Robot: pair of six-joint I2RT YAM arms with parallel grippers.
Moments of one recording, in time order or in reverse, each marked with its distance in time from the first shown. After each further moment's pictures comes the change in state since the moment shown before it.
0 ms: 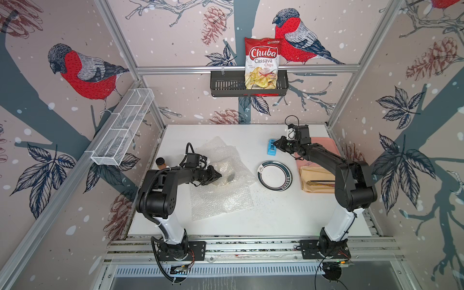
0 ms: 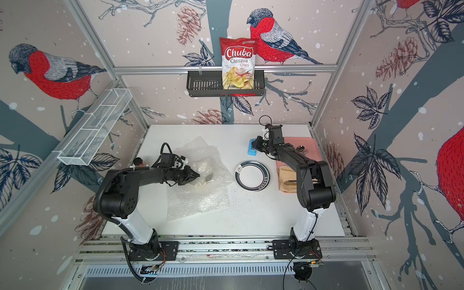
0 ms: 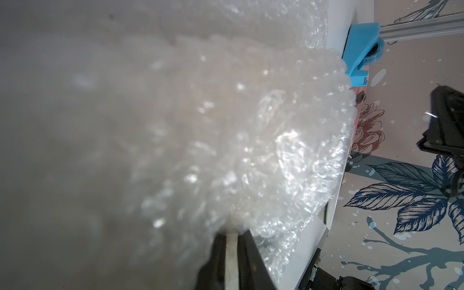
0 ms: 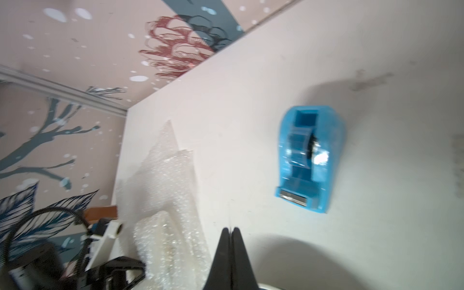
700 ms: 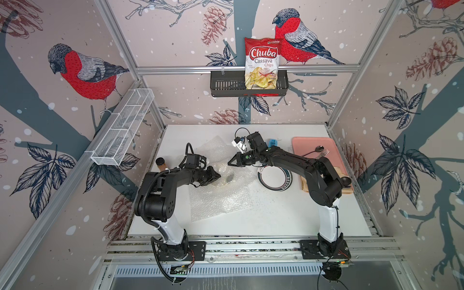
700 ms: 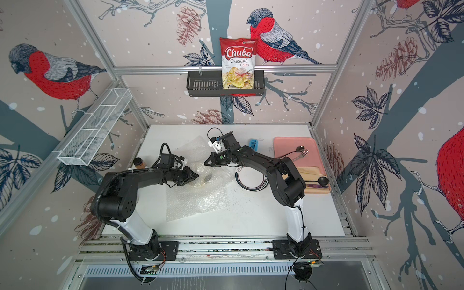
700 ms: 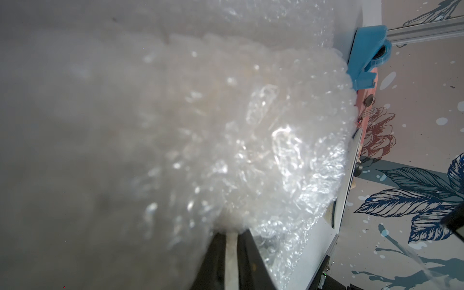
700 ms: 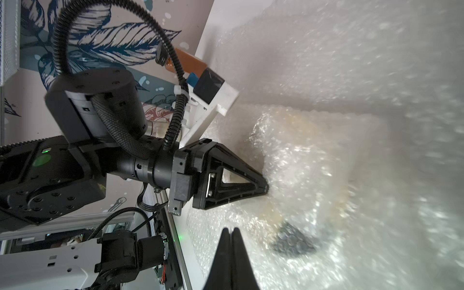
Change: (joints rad) left arm -0.009 -0.038 -0.020 -0.004 -0.048 0.000; right arm 0.468 0.244 0.263 -0.122 -0.239 -0.053
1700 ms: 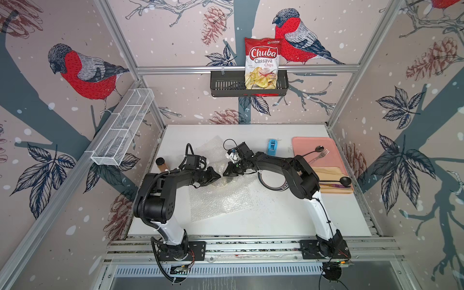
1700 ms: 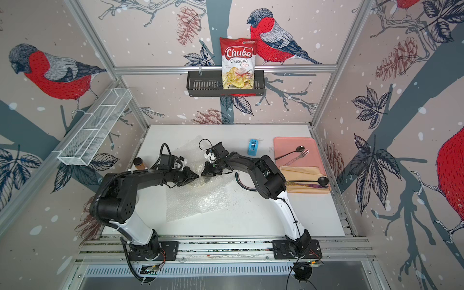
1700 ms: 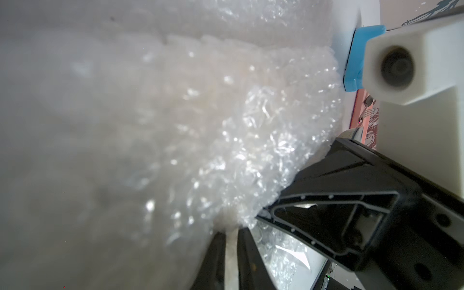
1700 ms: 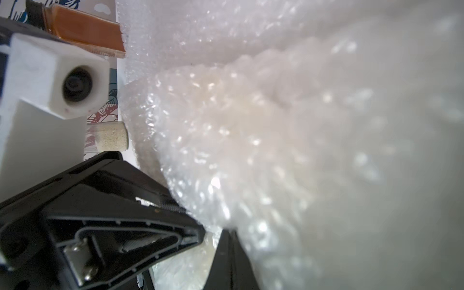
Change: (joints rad) left arm -0.005 -0.018 -0.021 0.020 -0.009 -0.003; right arm 0.048 0.270 0.154 -0.084 0.083 0.066
